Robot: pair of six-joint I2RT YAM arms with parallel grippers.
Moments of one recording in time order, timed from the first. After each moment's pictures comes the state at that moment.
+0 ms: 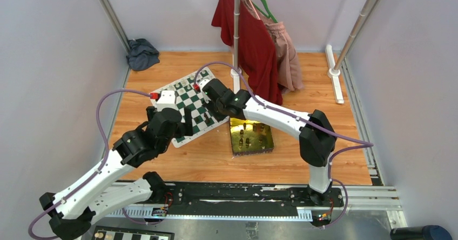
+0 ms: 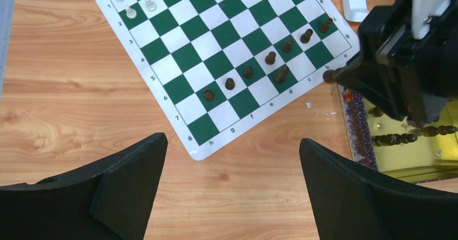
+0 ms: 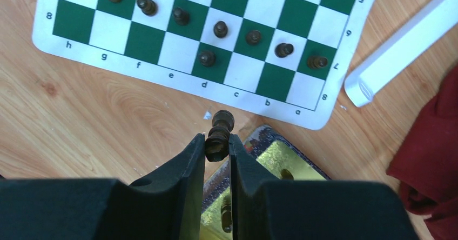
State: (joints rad) left arm -0.82 0.77 0.91 -0.81 -0.66 -0.50; right arm 0.96 1.87 1.61 -0.58 0.13 0.03
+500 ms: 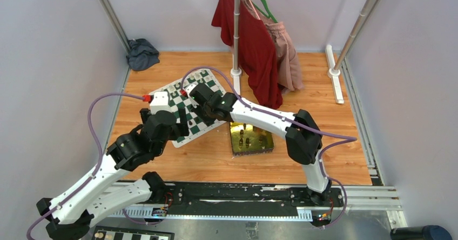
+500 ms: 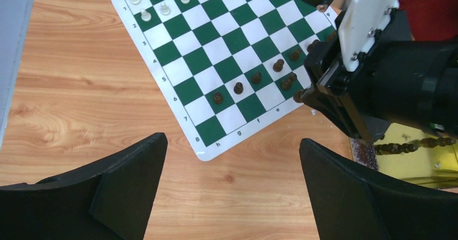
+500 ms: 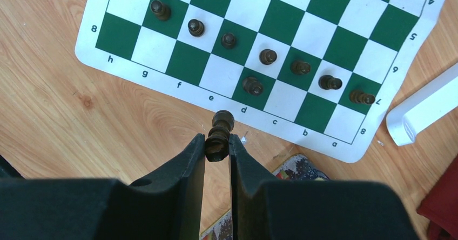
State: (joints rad) left arm -0.82 0.71 0.91 -0.85 -0.70 -0.53; right arm 1.03 2.00 1.75 -0.60 0.10 0.03
